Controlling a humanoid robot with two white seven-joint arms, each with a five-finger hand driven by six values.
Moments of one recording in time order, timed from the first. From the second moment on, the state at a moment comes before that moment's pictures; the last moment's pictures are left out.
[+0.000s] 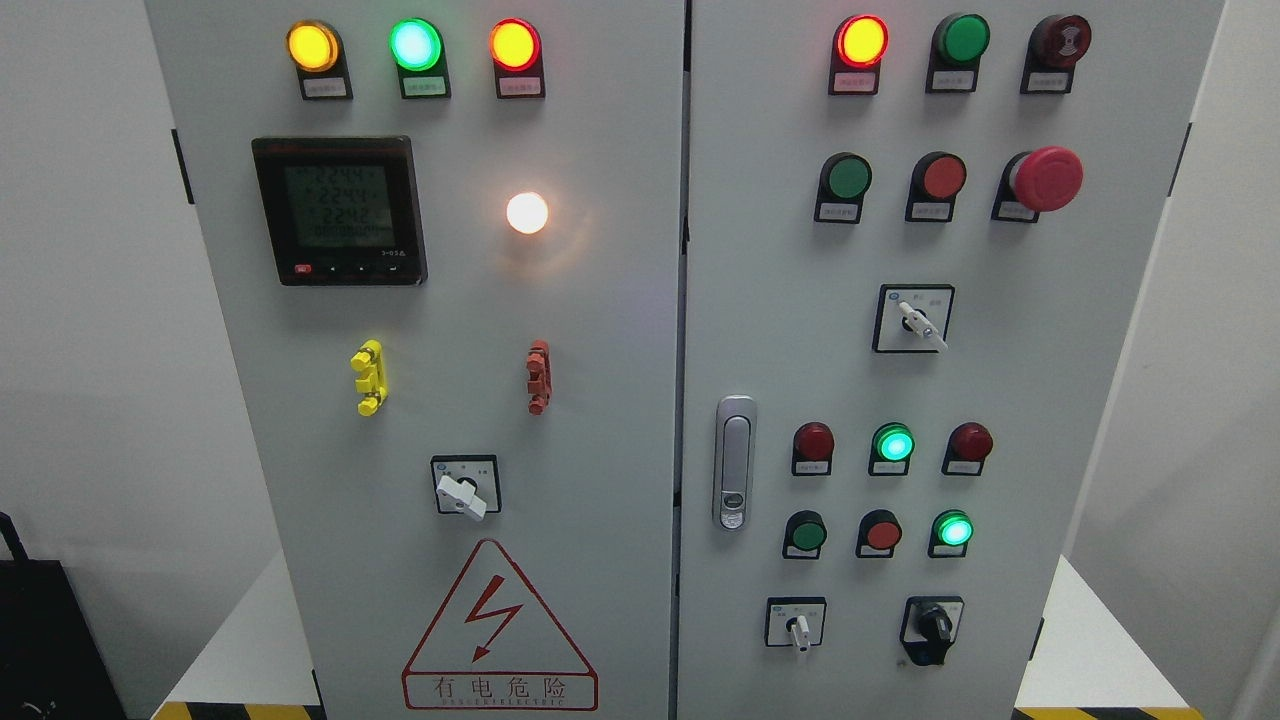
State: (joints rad) left arm 0.24 -0.06 -0.05 -1.26 -0.07 -0.70 0.07; right arm 0.15 0.12 -0.13 -0.13 0.21 0.11 -0.12
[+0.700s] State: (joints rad) left arm 0.21 -0.05 -0.01 -0.59 -0.06 -0.32 -0.01; right arm 0.15 0.12 -0.13 -0.13 0.21 0.11 -0.12
